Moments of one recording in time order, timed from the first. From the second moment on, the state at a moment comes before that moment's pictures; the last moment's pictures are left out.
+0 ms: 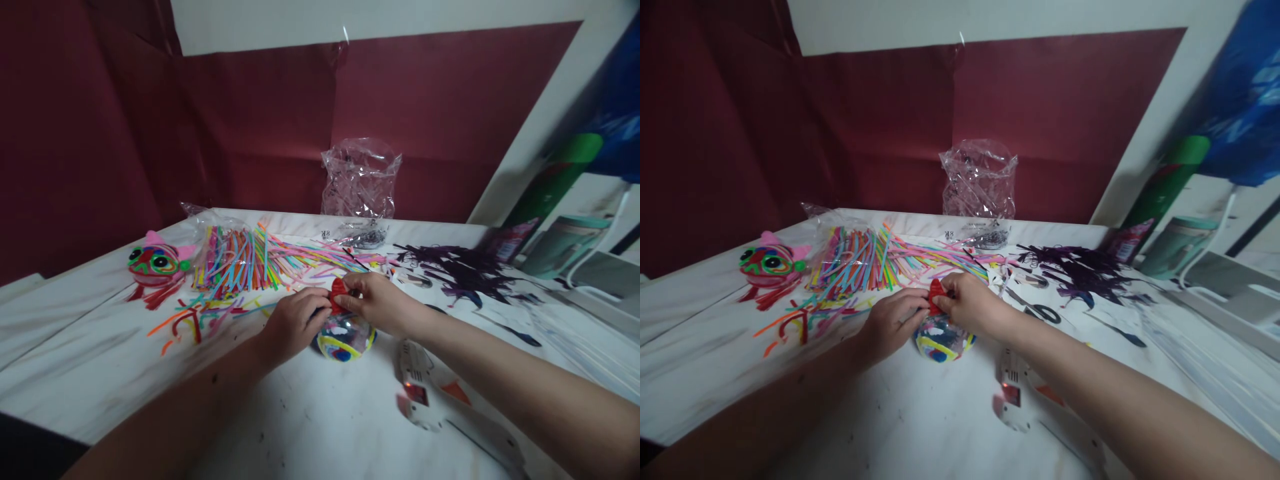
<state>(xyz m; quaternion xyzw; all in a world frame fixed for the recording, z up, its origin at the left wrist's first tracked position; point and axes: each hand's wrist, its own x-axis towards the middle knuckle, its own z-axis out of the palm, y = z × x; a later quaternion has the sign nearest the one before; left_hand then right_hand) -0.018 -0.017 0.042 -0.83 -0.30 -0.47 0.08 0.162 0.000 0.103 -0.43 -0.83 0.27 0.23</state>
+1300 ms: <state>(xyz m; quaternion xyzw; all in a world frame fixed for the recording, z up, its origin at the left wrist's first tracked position) -0.014 -0.015 0.046 -0.85 -0.28 -0.41 0.16 0.172 0.003 0.100 -0.42 -0.82 0.30 0.25</state>
